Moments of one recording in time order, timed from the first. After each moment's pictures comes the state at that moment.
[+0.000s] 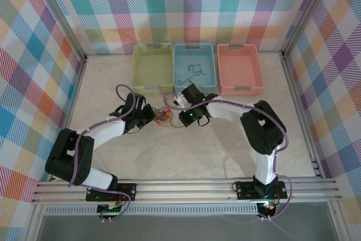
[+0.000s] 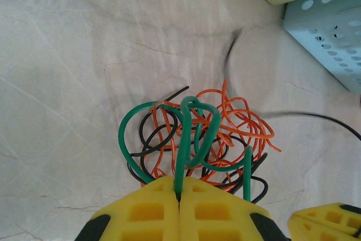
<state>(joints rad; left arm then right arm) -0.36 1.45 0.71 -0.11 0.13 -0.89 0.73 1.87 1.23 -0.43 -0.18 0.02</state>
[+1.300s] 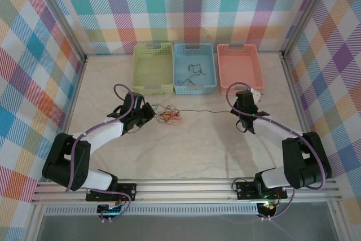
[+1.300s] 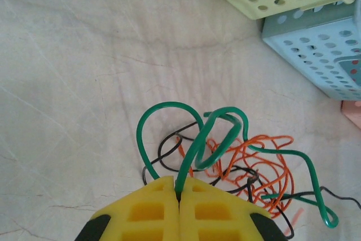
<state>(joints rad) -0.36 1.40 0.70 -0.11 0.11 -0.90 0.28 1.38 0.65 -0.07 0.36 0.62</state>
